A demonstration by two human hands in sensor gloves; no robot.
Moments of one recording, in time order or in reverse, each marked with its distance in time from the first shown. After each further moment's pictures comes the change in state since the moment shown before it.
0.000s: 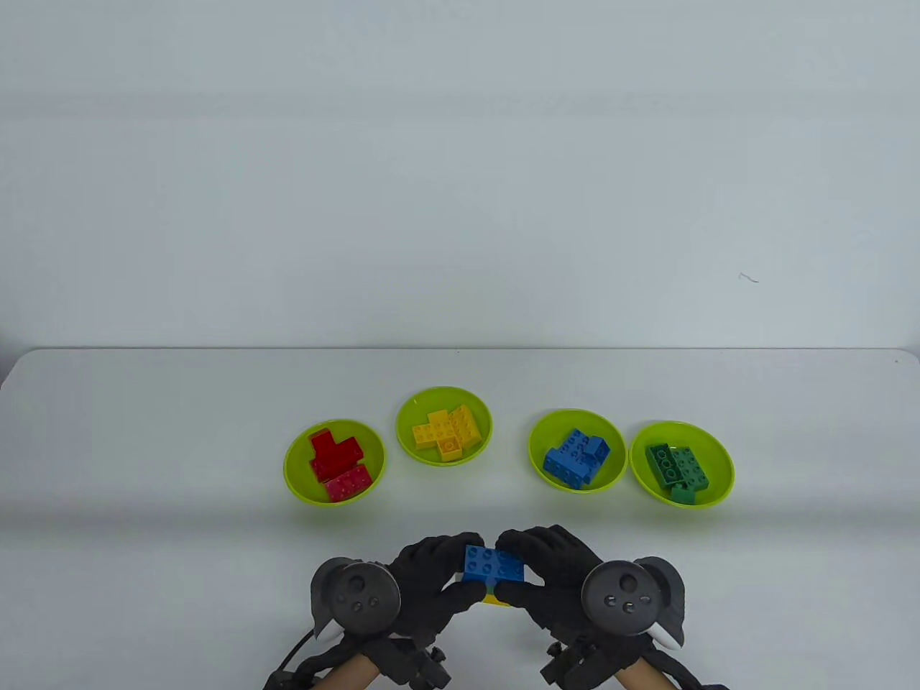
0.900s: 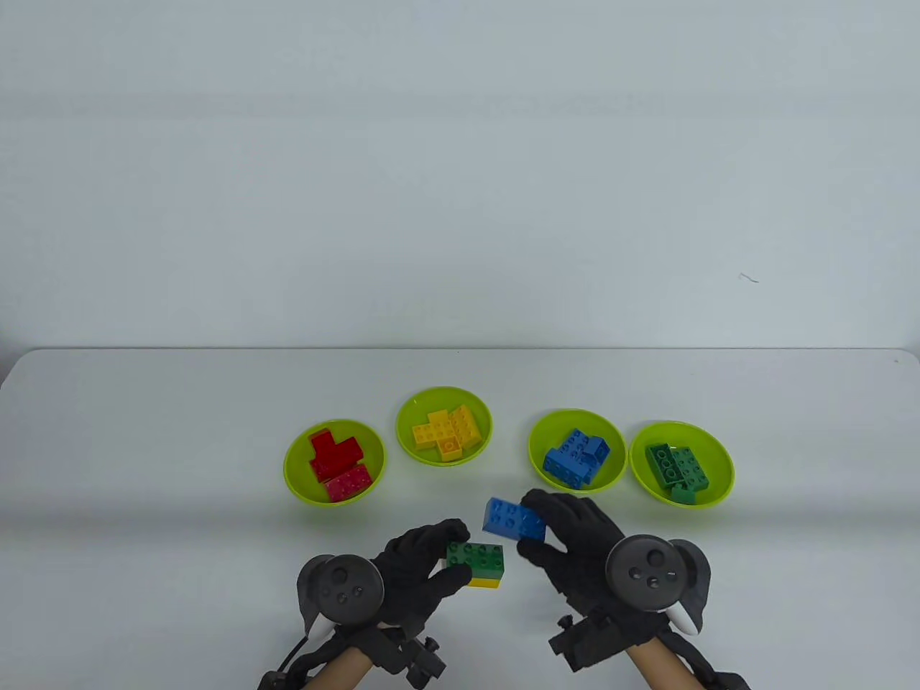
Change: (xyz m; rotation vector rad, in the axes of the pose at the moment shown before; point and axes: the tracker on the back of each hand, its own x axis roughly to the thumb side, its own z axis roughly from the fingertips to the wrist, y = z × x) left_hand -0.018 0.011 0.004 0.093 0.035 0.002; right_hand -0.020 -0.036 -0.018 -0.146 0.150 -0.027
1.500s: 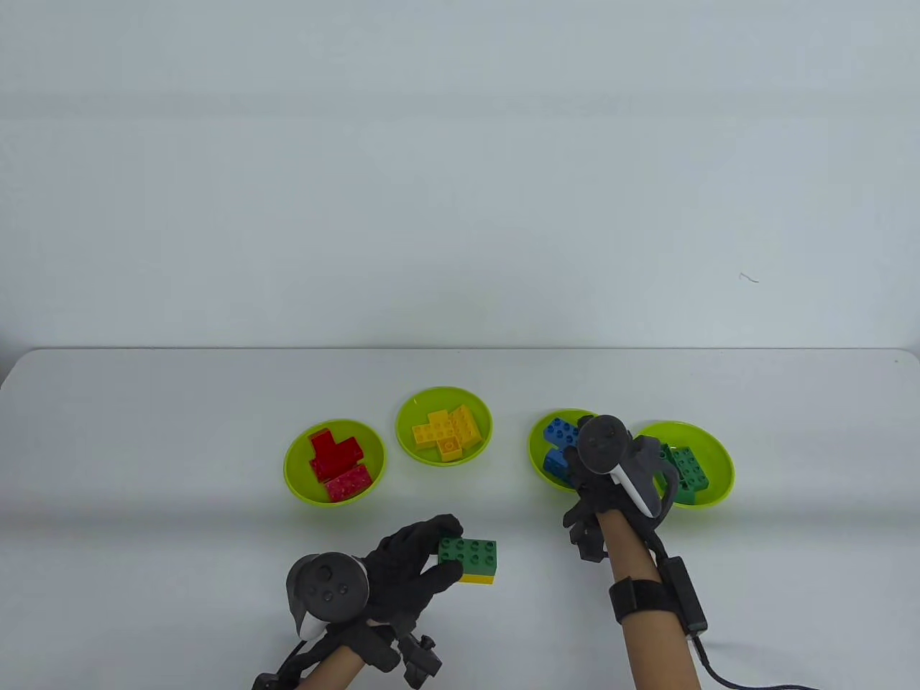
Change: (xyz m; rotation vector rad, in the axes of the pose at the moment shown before) left_hand -0.002 0.007 0.002 0.027 -0.003 0.050; right_hand -0.113 0.049 -0.097 0.090 0.497 0.486
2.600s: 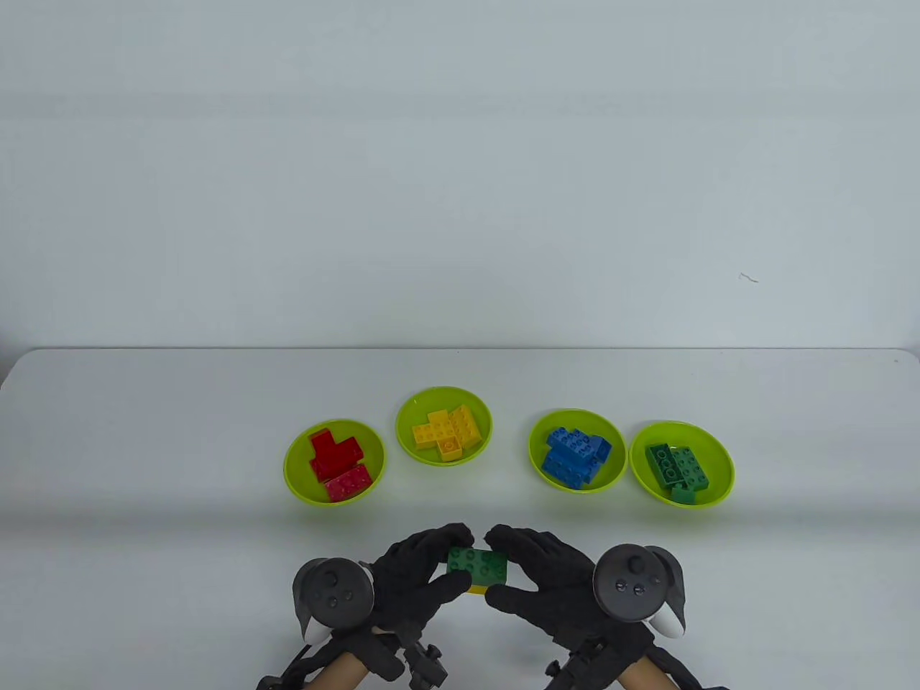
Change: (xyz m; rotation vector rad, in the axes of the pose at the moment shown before) left_hand 0.009 -0.008 0.002 -0.032 -0.034 0.030; right_hand 0.036 -0.035 0.167 0.237 -0.683 -0.678
